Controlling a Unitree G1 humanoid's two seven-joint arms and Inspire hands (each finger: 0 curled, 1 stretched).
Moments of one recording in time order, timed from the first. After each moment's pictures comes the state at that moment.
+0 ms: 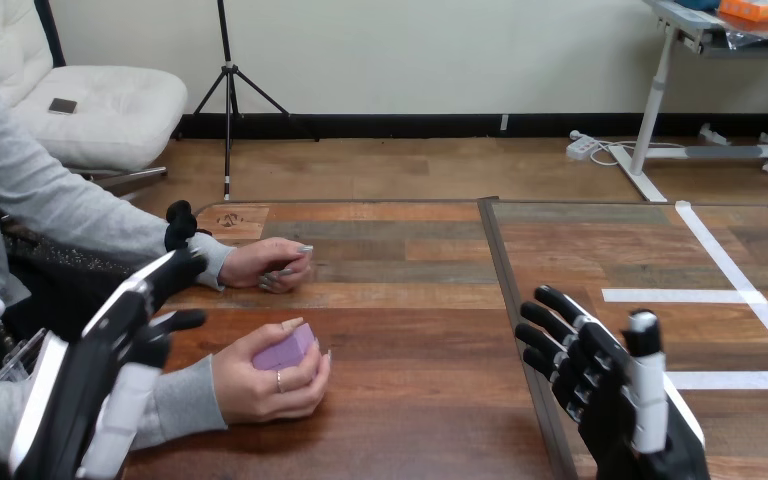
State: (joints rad) left arm 0.45 0.25 0.10 -0.09 -0.14 -0.62 -0.16; right arm 0.29 -0.12 -0.10 0.00 0.36 -0.11 0.43
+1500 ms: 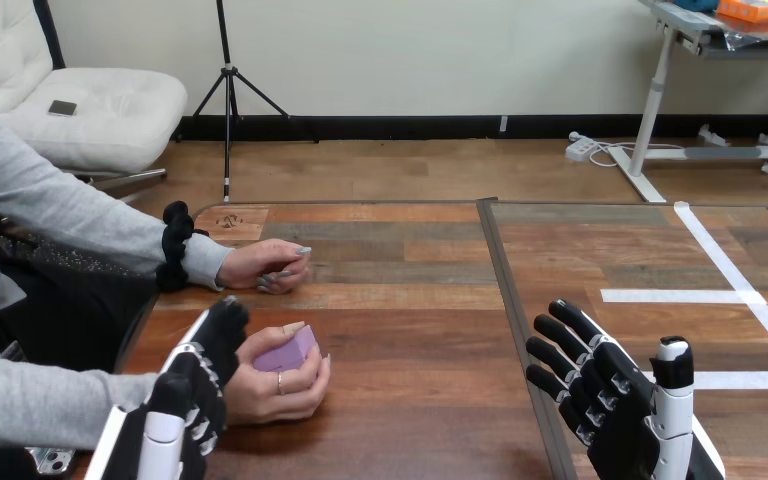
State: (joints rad) left arm 0.58 0.15 -0.02 -0.15 -0.32 -0.52 -0.33; right arm 0.41 -0.10 -0.09 -0.11 0.40 -0.11 0.44
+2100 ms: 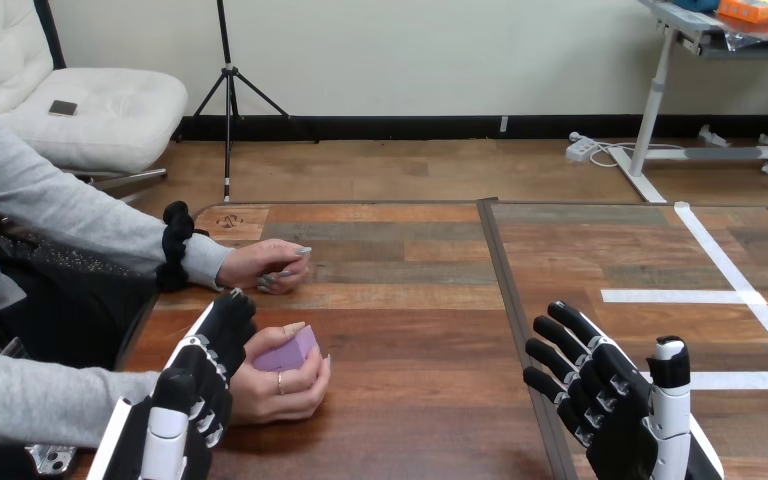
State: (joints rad) left arm 0.56 0.15 -0.03 -0.15 -0.33 -0.53 -0.35; right arm 0.41 -0.10 -0.09 -0.11 0.40 -0.11 0.44
